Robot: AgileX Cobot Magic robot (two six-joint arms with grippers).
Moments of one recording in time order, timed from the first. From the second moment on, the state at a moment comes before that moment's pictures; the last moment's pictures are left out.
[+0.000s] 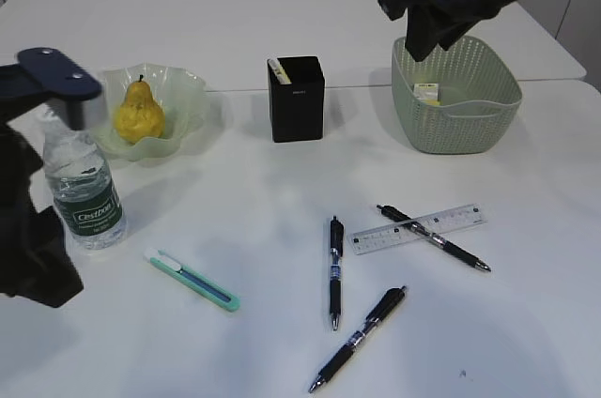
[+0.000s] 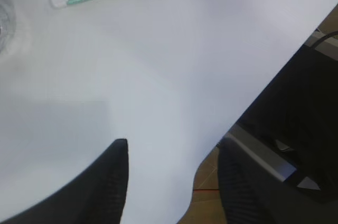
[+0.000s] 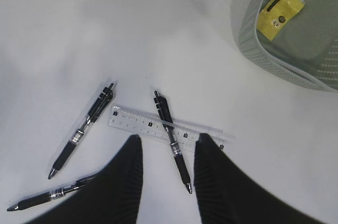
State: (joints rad) left arm -0.57 1.36 -1.03 -0.08 1.13 0.25; right arm 0.37 1.78 -1.78 -0.06 1.25 -0.09
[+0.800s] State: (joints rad) left arm -0.58 1.64 -1.14 -0.05 1.03 -0.08; right arm 0.37 1.78 -1.78 -0.05 1.25 -0.09
